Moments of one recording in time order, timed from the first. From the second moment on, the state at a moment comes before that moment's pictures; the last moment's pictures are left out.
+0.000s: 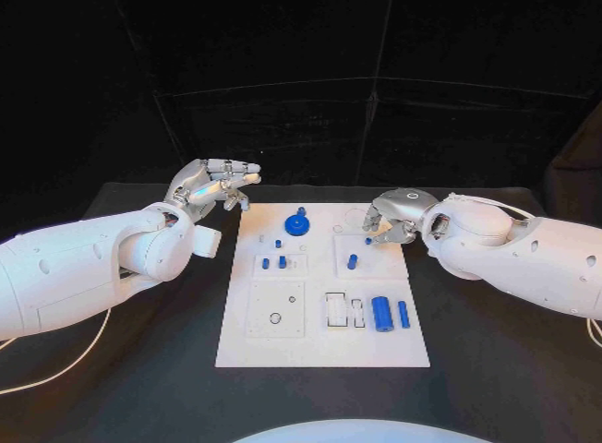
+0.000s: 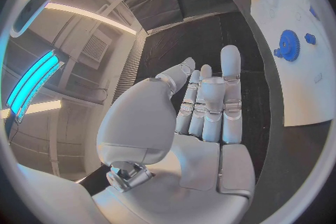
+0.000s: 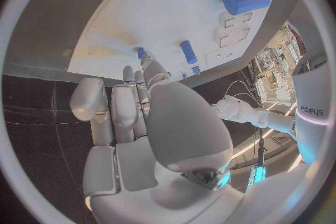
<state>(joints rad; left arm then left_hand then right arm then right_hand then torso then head) 1.28 -0.81 -0.18 1.38 0.00 -0.25 0.53 1.28 -0.05 0.42 -0.12 0.05 1.01 0.16 0.17 0.07 1.05 0.09 0.35 0.07 1.31 0.01 1.13 0.69 0.18 1.21 0.11 0.68 0.69 1.20 -0.79 -0.05 1.40 -1.72 -0.19 -0.11 1.53 0.01 -0.01 0.03 0.15 1.03 0.15 0.08 0.07 1.07 0.09 0.20 0.15 1.46 0.00 1.23 1.09 0.09 1.31 0.11 1.26 1.11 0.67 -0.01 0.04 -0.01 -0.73</state>
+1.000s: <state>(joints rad) 1.28 -0.81 -0.18 1.38 0.04 -0.25 0.54 1.28 -0.05 0.42 -0.12 0.05 1.01 0.16 0.17 0.07 1.05 0.09 0.36 0.07 1.30 0.01 1.12 0.69 0.18 1.21 0.11 0.68 0.69 1.18 -0.75 -0.05 1.37 -1.75 -0.13 -0.11 1.47 -0.07 0.34 0.01 0.10 1.09 0.15 0.07 0.07 1.14 0.09 0.15 0.06 1.46 0.00 1.25 1.10 0.09 1.32 0.11 1.28 1.15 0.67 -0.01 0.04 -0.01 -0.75</state>
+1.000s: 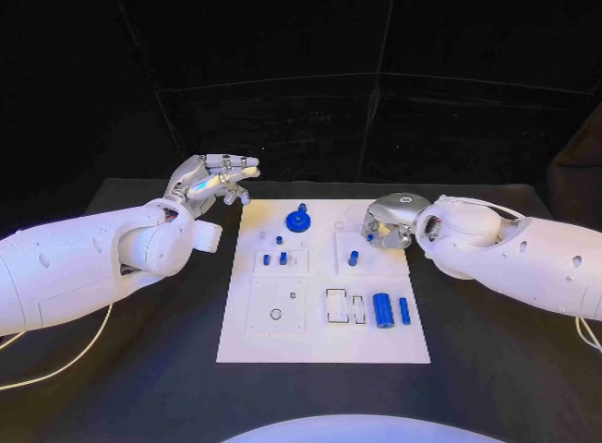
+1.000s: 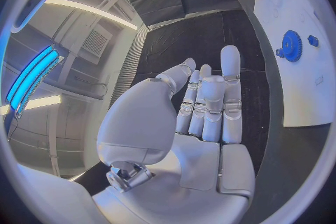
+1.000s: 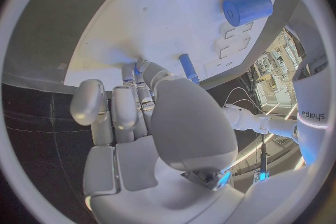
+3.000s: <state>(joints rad) 1.28 -0.81 -0.18 1.37 0.05 -0.27 0.52 1.29 -0.04 0.42 -0.12 0.05 1.01 0.16 0.17 0.07 1.05 0.09 0.36 0.07 1.30 0.01 1.12 0.67 0.18 1.21 0.11 0.67 0.68 1.17 -0.80 -0.05 1.69 -1.58 -0.36 -0.07 1.42 -0.08 0.51 -0.04 0.08 1.14 0.14 0.07 0.07 1.20 0.07 0.15 0.07 1.47 -0.01 1.25 1.08 0.09 1.36 0.09 1.34 1.23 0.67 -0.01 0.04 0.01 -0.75</state>
